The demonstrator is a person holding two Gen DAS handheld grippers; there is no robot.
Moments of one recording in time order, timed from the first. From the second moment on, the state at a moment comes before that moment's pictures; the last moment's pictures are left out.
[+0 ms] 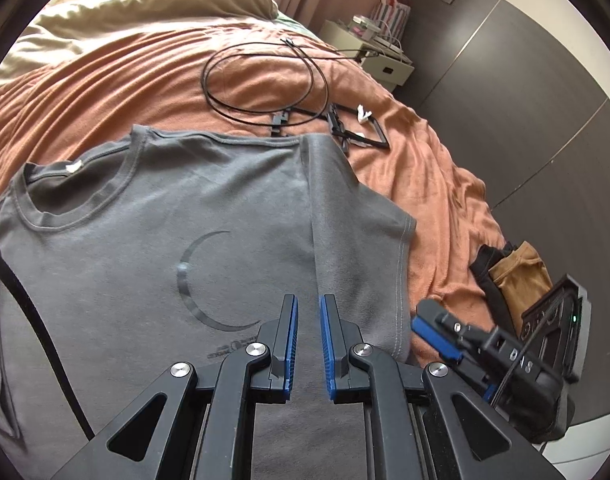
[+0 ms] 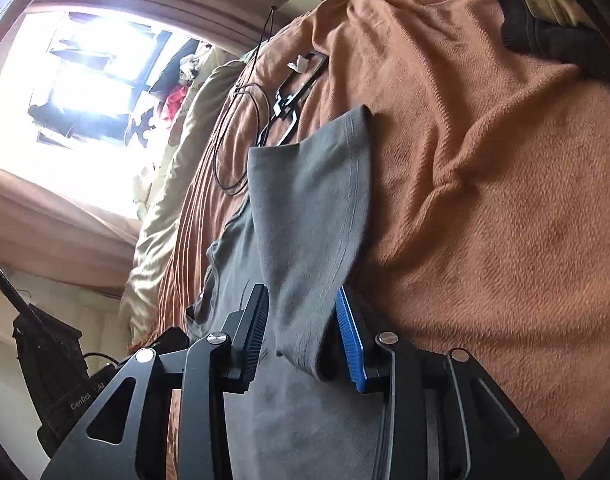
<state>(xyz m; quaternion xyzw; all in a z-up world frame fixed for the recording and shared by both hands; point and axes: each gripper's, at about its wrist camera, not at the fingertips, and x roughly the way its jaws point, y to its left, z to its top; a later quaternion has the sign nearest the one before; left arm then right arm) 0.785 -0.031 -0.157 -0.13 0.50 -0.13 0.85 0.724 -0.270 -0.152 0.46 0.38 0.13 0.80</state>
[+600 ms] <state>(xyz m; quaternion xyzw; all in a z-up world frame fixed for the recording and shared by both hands) 0.790 0.004 -0.210 -0.13 0.53 -0.11 0.83 0.736 -0.242 -0.167 0.43 0.36 0.10 0.82</state>
